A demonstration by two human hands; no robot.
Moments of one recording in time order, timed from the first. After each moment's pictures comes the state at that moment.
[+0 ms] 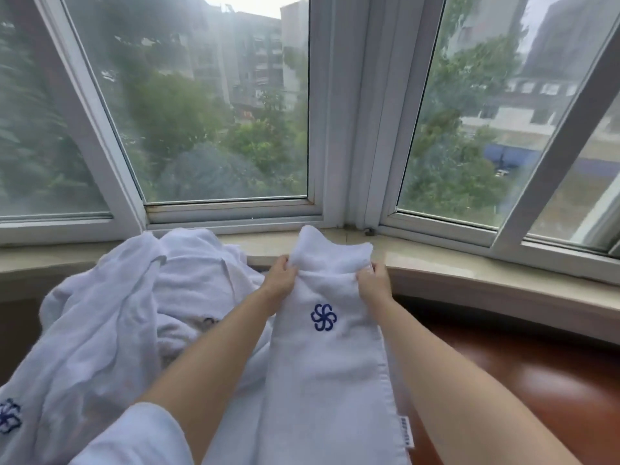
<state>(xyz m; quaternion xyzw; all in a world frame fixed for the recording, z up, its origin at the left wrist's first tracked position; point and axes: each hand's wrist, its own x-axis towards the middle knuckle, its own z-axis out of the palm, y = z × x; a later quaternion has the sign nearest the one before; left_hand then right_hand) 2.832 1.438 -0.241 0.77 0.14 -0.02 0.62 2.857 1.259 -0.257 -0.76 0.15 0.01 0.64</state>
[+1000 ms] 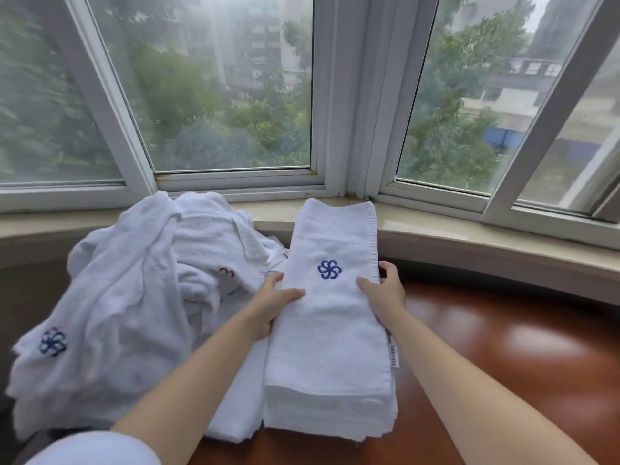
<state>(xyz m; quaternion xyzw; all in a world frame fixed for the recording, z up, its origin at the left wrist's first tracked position) 2.720 1.450 -0.289 0.62 0.20 -0.12 0.75 2.755 1.239 -0.293 -0.78 0.14 -0.01 0.61</state>
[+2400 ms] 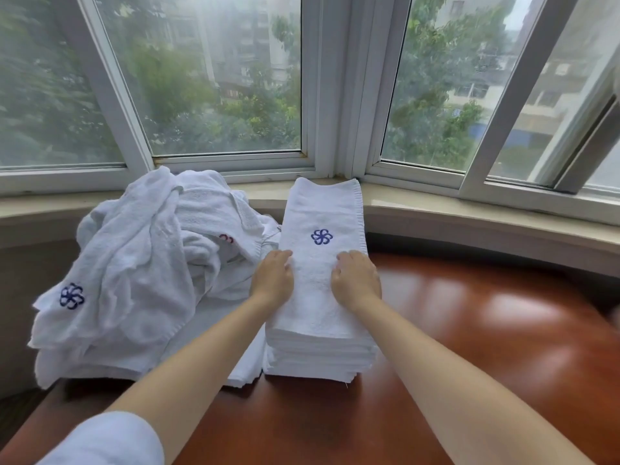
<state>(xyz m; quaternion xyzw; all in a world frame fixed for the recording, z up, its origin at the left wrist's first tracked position) 2.662 1.427 -0.287 0.95 0.05 0.06 0.32 2.673 1.264 -0.281 -0.98 -0.03 -0.06 0.20</state>
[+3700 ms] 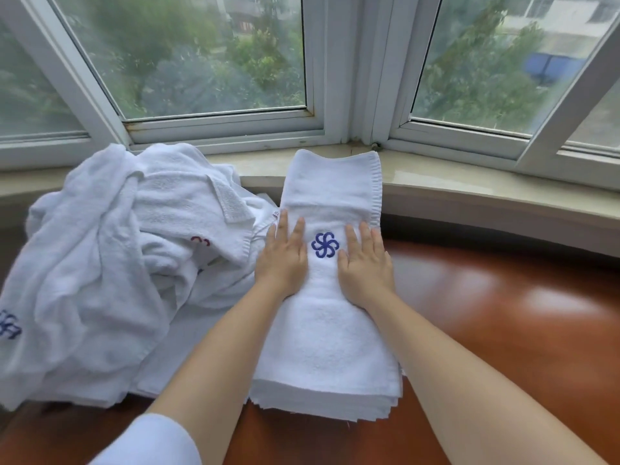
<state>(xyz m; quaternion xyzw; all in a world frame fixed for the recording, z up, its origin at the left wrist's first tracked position) 2.773 1.411 -0.330 0.97 0.08 -0.02 0.21 2.776 1.255 -0.332 -0.98 -0.03 0.06 0.19</state>
